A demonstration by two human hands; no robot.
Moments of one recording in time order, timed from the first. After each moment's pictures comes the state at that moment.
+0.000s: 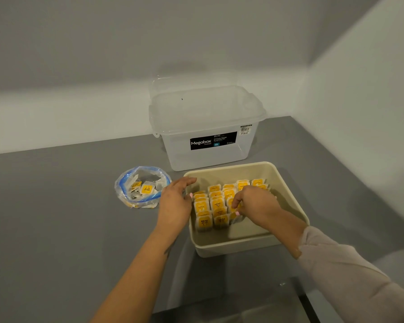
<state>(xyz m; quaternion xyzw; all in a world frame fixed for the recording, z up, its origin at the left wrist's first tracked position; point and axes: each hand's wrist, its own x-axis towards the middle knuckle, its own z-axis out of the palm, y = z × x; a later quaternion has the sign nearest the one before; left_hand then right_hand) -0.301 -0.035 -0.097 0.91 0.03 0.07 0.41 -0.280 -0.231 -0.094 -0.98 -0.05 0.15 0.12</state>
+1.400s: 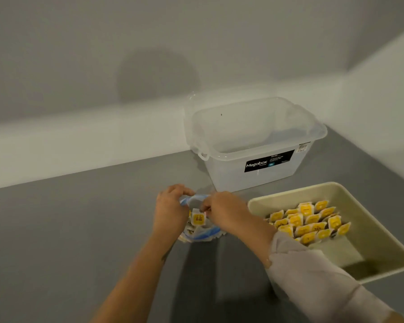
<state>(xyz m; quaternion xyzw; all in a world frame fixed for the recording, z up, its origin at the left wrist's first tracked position) -0.209 0.131 -0.101 0.93 -0.01 0.09 0.35 -0.220 -0.012 -0.066 -0.97 -0.10 0.11 0.16</state>
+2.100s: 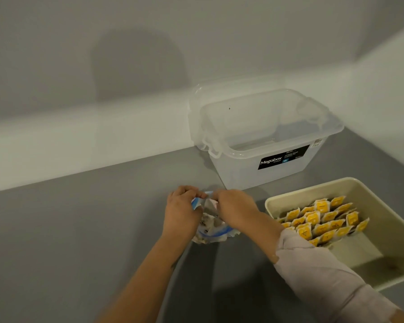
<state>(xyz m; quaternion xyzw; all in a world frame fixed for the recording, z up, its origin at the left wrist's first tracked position) -0.201 0.141 -0.101 0.95 -0.02 0.03 0.32 -0.193 0.011 -0.080 -0.97 -0.01 0.17 0.15</state>
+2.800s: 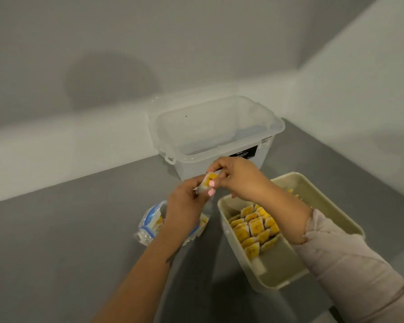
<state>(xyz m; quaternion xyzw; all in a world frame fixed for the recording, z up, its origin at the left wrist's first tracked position) -0.218 0.045 -0.064 0.82 -0.13 0.01 0.55 -0.218 -0.099 -0.010 -0.91 -0.03 0.04 0.41</state>
